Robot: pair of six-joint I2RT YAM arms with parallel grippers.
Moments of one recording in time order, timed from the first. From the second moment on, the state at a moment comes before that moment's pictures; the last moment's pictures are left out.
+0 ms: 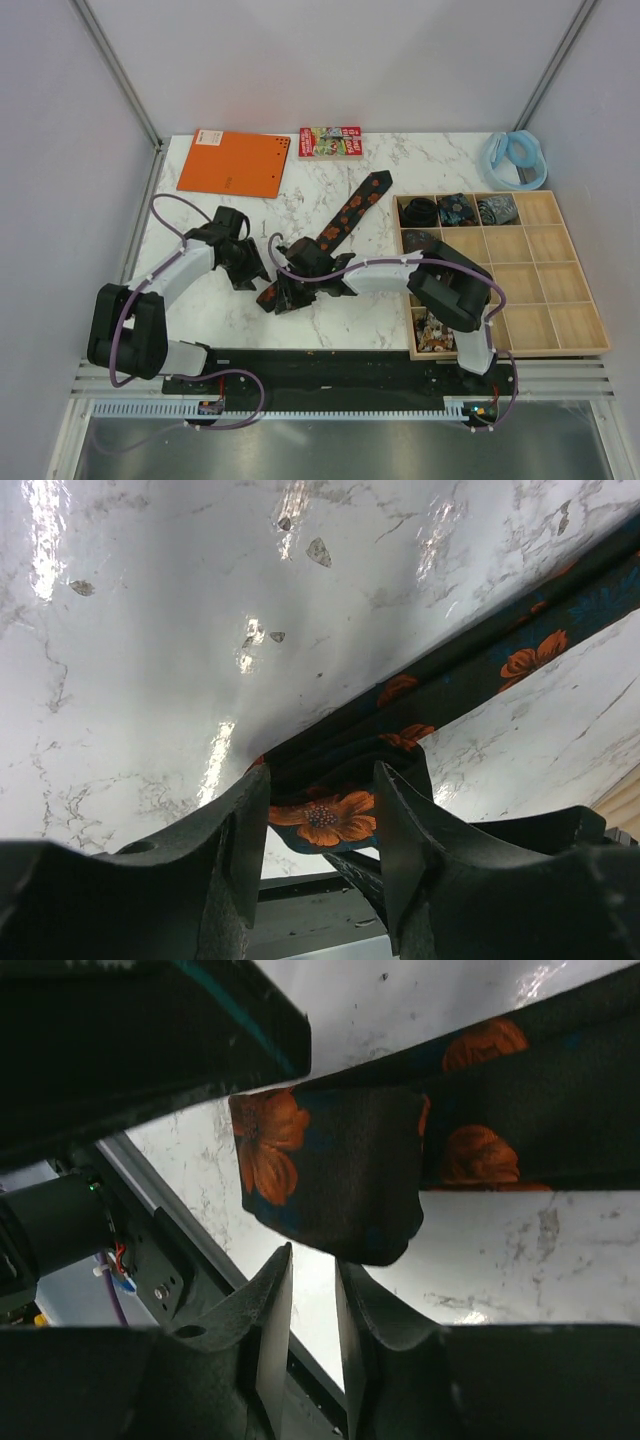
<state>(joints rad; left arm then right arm) -0.25 1.38 0.81 -0.68 0.17 -0.69 1.04 1.95 1.17 -0.04 -0.30 0.77</state>
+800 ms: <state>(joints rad) -0.22 1.36 0.75 -0.63 0.22 -0.67 1.03 1.98 1.14 0.04 -0.32 0.74</state>
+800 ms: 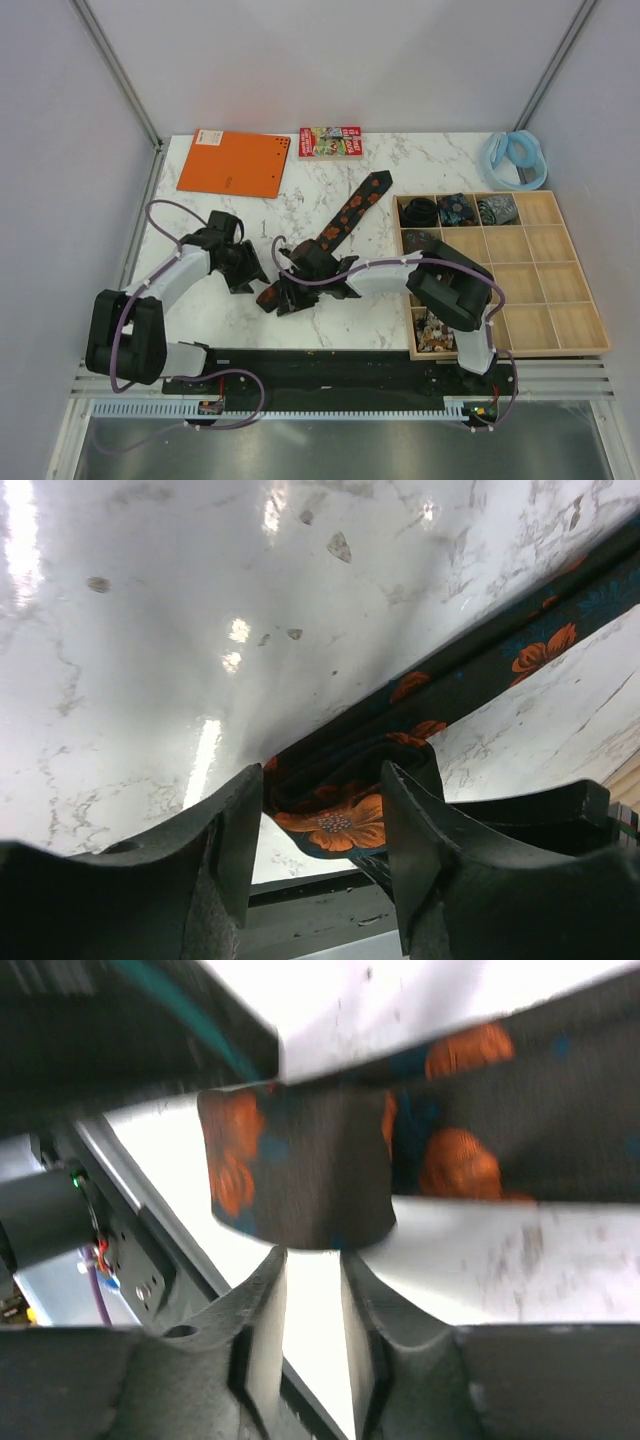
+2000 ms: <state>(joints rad) -0.11 0.69 0.44 -0.65 0.23 -0.93 0.94 1.96 1.33 -0.13 -0.42 0.78</state>
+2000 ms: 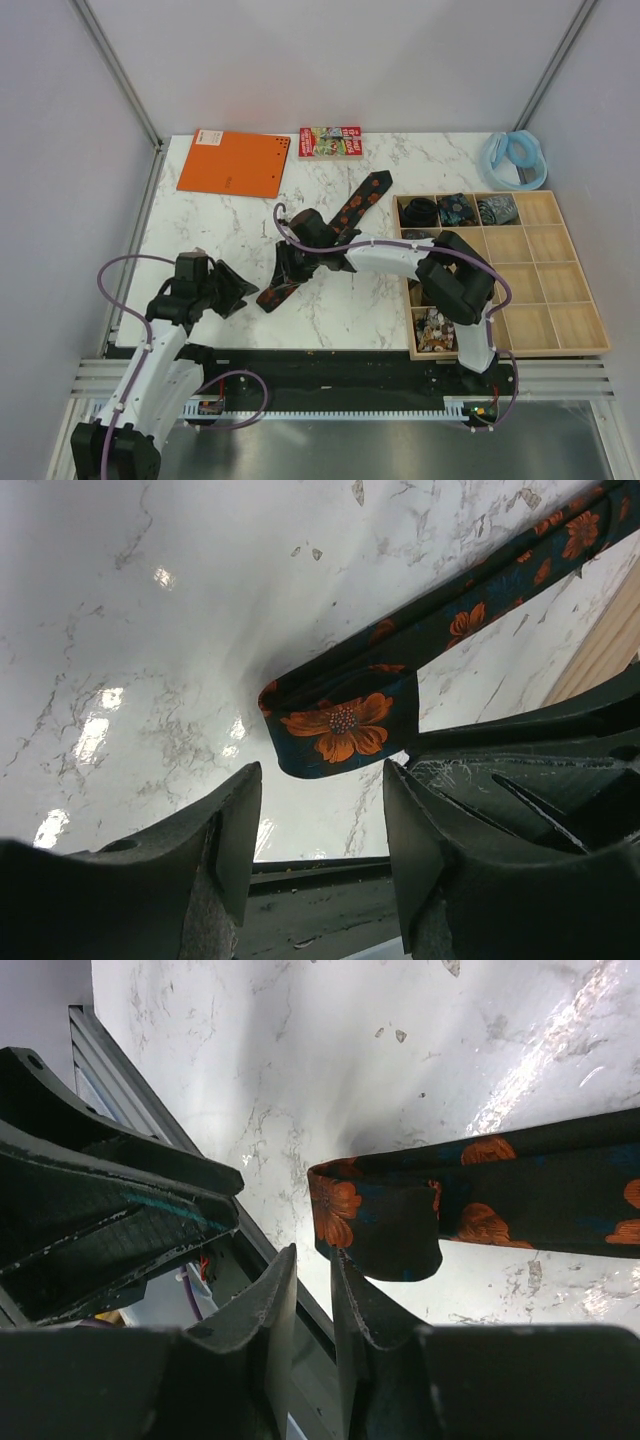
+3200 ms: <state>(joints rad) -0.40 0.70 0.33 -0.51 0.06 -1.09 0.87 2.05 1.26 -0.02 -0.48 0.77</state>
